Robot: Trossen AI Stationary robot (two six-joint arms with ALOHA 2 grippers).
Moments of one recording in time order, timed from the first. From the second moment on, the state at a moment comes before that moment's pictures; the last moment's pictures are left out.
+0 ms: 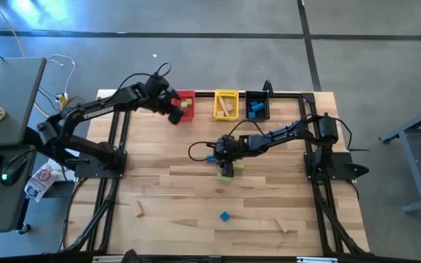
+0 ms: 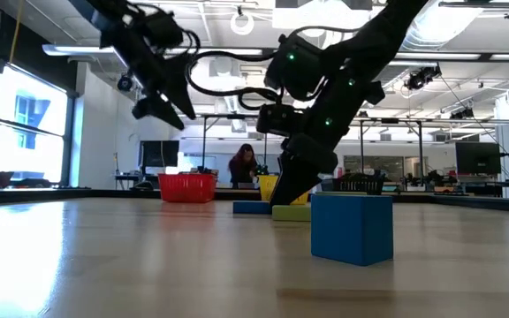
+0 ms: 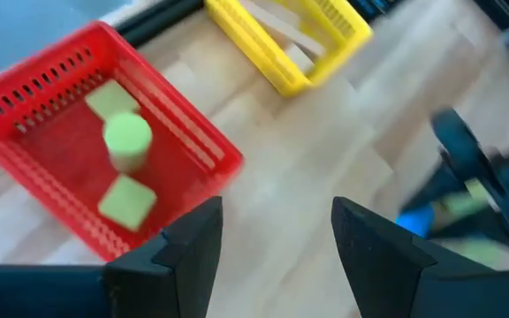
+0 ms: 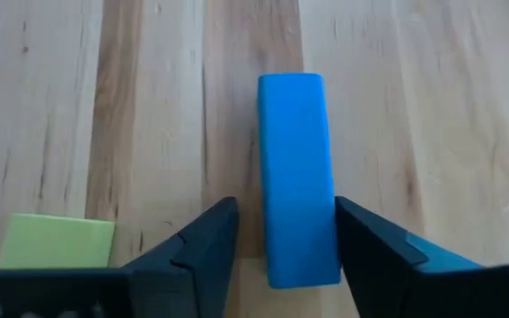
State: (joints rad) left arm 0.78 1.34 0.98 -0.53 0.20 -0.24; right arm -0.05 1.93 1.05 -0.09 0.02 -0.05
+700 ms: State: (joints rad) left arm 0.37 1.14 0.98 -0.89 0.03 -0.29; right arm -0.04 1.84 1.05 -0.19 0.24 0.07
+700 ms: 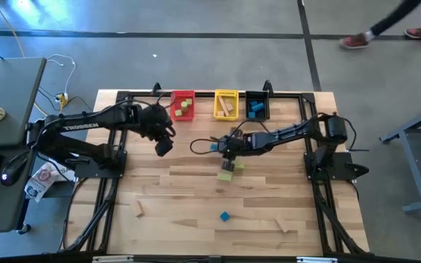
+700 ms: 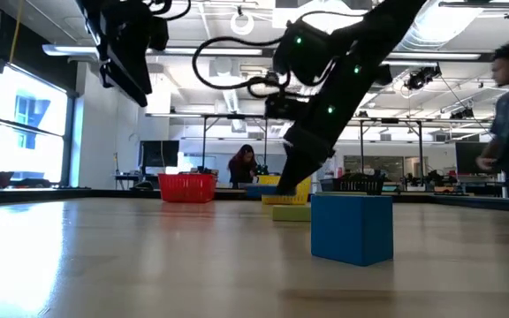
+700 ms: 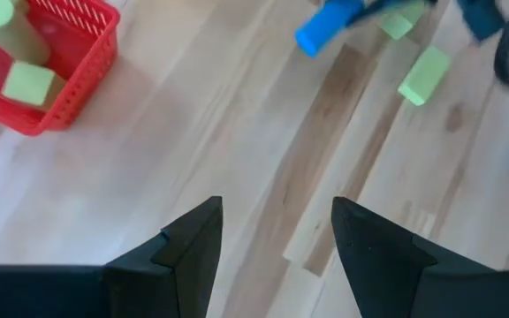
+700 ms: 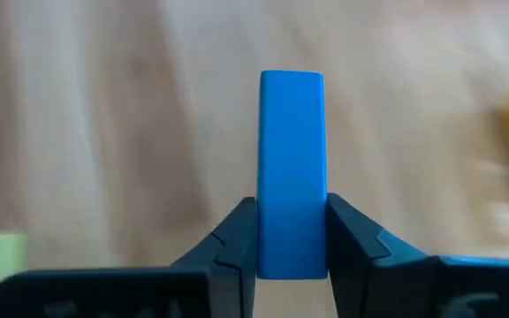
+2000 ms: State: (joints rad) left arm -0.19 1.14 0.98 -0.88 -0.22 -0.64; right arm -0.53 1.65 1.05 -0.60 0.41 0.39
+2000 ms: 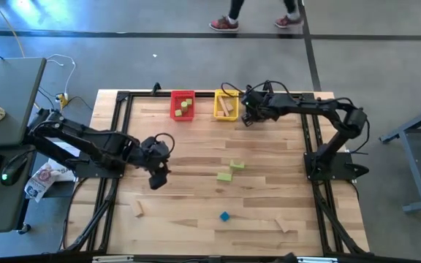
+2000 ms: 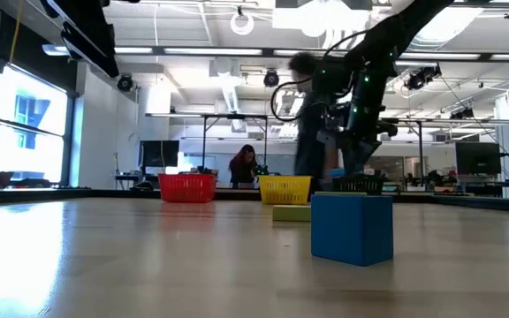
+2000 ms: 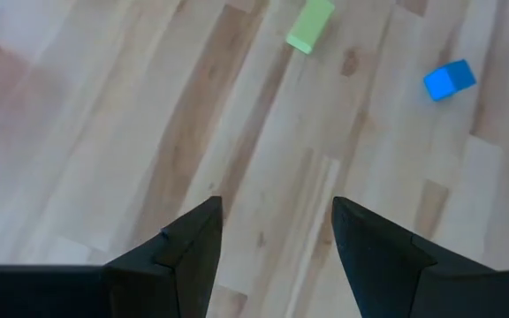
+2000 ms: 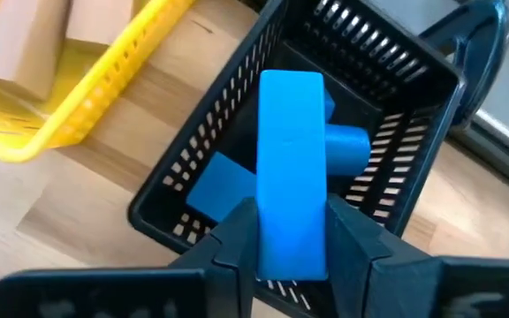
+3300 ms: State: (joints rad) left arm -0.73 1.39 0.98 -1.02 -0.12 -0.99; right arm -0.42 1.50 1.05 -0.58 0.25 0.39
